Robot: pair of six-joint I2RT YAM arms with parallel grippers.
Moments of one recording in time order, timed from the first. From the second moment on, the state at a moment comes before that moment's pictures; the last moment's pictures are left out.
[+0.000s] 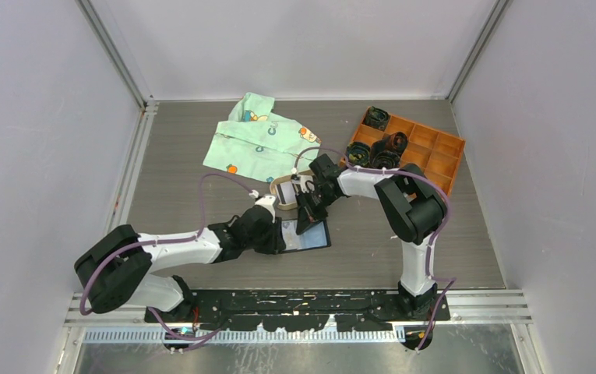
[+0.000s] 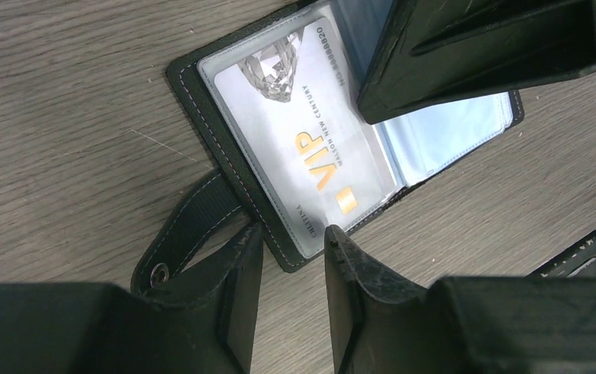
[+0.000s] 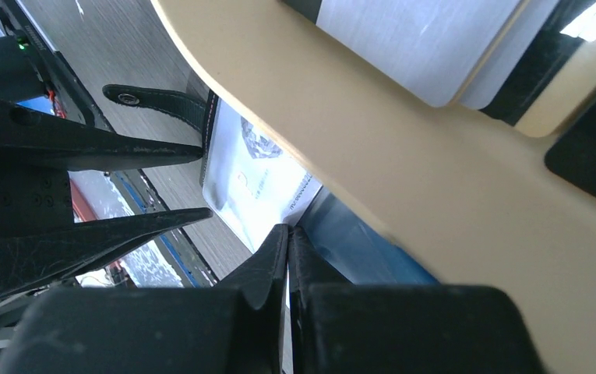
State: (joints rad) left arm -0.92 1.36 0.53 0.01 -0.07 -0.69; right arm 0.59 1.96 1.14 -0.44 -0.75 0.19
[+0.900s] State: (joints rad) left arm -0.88 0.84 0.49 0.01 -0.03 -0.68; right arm 0.49 1.48 1.19 -0.59 -0.66 -0.14
